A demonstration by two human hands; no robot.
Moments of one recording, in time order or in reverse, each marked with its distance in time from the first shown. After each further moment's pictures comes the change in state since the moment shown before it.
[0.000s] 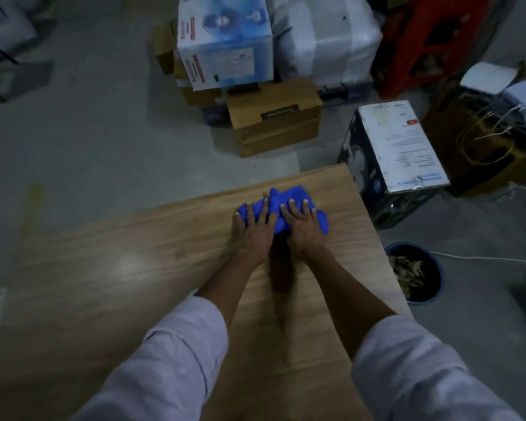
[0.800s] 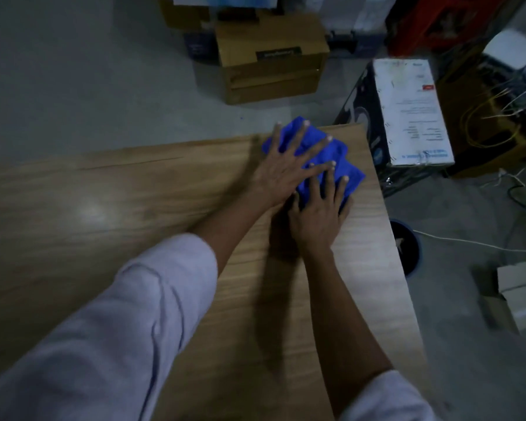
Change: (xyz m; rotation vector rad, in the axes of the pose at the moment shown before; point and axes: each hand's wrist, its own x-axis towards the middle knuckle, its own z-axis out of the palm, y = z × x) left_hand 0.068 0.016 -0.016 0.251 0.395 0.472; right_hand -0.011 0.007 0.050 0.009 0.523 0.348
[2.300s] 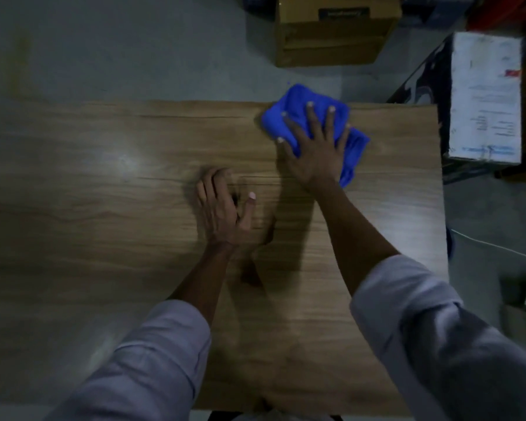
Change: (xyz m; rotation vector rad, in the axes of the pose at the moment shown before) left_hand -0.227 0.011 0.044 -0.738 0.492 -1.012; right_hand 0.032 -0.090 0.035 -0.203 -0.234 -0.523
